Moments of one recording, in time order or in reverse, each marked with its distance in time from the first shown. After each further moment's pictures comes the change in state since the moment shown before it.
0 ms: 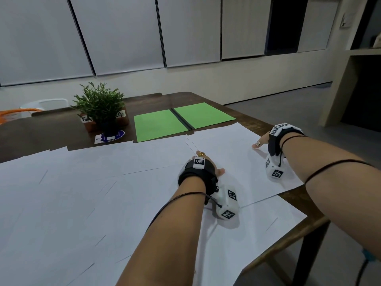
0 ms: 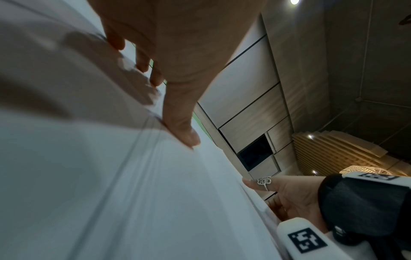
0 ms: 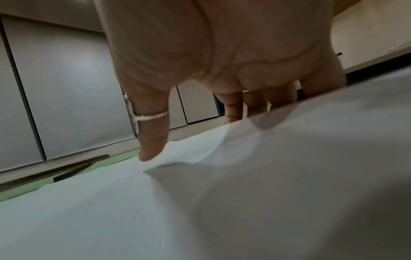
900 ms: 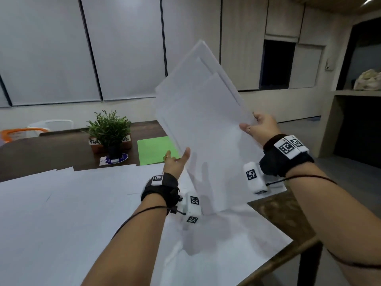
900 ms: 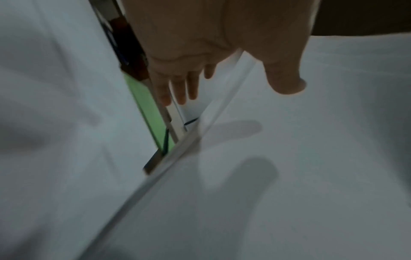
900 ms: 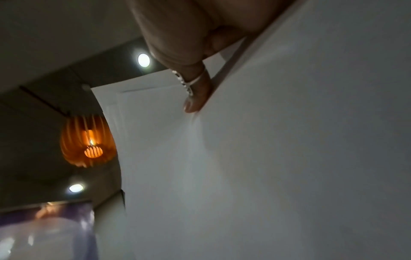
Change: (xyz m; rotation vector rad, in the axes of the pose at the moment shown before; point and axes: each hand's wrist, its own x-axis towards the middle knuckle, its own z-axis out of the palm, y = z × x) left_hand -0.003 -0.048 -0.069 -1.259 0.296 0.163; right_hand -0.106 -0.026 -0.058 1.069 0.473 -0.708
